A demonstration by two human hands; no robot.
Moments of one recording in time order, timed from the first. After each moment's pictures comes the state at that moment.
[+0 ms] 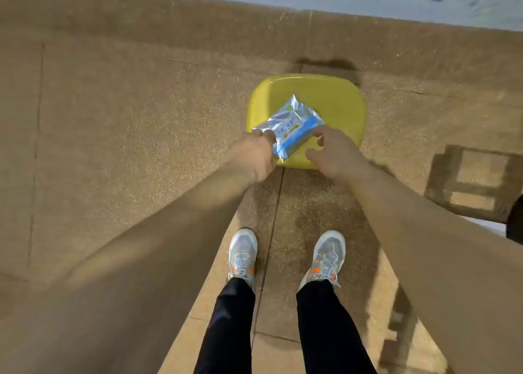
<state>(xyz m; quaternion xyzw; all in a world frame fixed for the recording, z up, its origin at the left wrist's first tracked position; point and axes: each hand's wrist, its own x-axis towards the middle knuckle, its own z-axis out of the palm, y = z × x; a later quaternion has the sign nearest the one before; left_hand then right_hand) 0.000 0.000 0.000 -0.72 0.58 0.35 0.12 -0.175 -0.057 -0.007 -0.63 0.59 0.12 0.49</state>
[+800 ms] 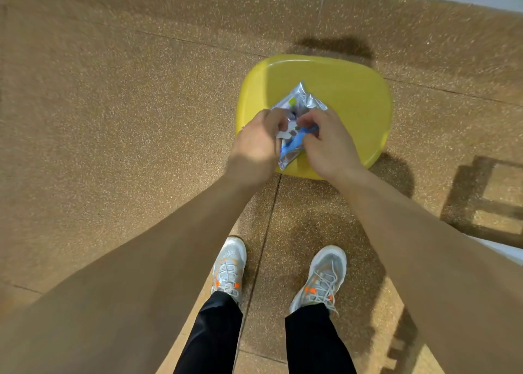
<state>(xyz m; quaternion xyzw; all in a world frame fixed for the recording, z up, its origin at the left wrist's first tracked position) -0.015 -0.009 -0.085 -0.76 0.54 0.33 -0.17 -0.156 -0.072 -0.082 -0.66 0.57 -0.02 0.49</state>
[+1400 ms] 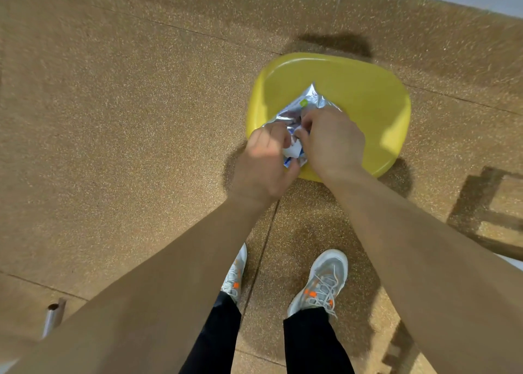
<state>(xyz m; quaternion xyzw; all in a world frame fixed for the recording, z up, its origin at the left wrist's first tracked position) -0.023 0.026 -0.104 -0.78 0.55 0.23 -0.19 -0.123 -0.077 -0.096 -0.78 0.57 0.08 0.26</state>
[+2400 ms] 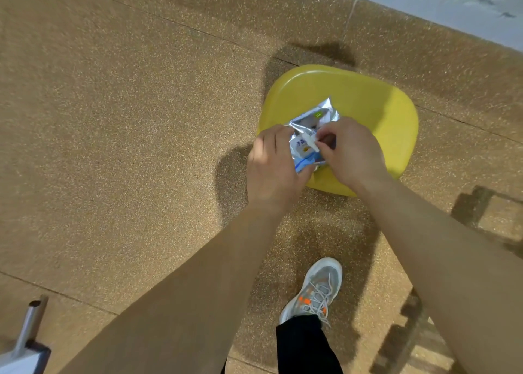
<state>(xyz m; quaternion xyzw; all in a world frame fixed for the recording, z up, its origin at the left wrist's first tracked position) -0.030 0.026 -0.112 -0.83 0.47 0.20 -0.21 -0.137 -0.086 -0.083 -0.79 0.51 0.06 0.33</state>
